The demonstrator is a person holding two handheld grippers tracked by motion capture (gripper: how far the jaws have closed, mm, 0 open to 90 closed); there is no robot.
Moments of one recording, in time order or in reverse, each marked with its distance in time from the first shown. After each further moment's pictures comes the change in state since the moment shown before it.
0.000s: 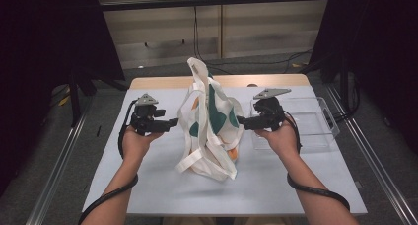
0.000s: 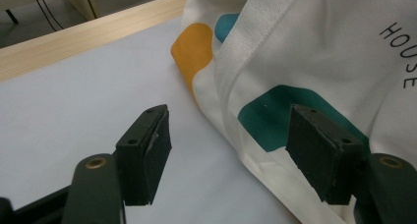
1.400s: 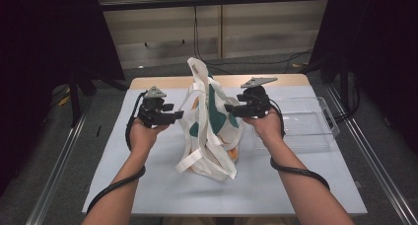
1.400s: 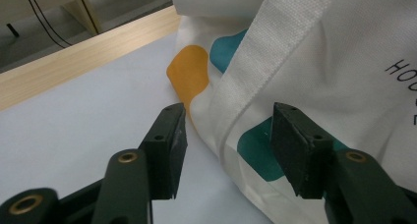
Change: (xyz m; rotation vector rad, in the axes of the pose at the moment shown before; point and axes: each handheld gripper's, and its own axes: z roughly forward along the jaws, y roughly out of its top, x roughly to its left) left arm -0.004 0.022 0.016 -0.003 0.001 0.044; right arm 0.001 0.032 0.032 -0.066 0.081 -0.014
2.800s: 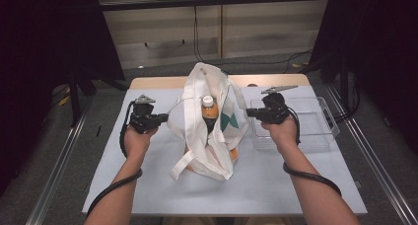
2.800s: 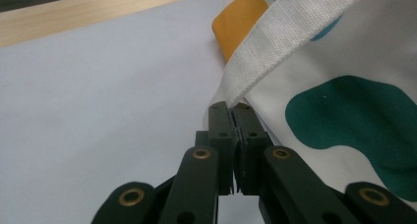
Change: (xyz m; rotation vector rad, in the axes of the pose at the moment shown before) left arm 0.028 -0.040 0.003 0.051 0.067 -0.147; right arm -0.035 -0.042 -0.021 0.082 0.016 0.168
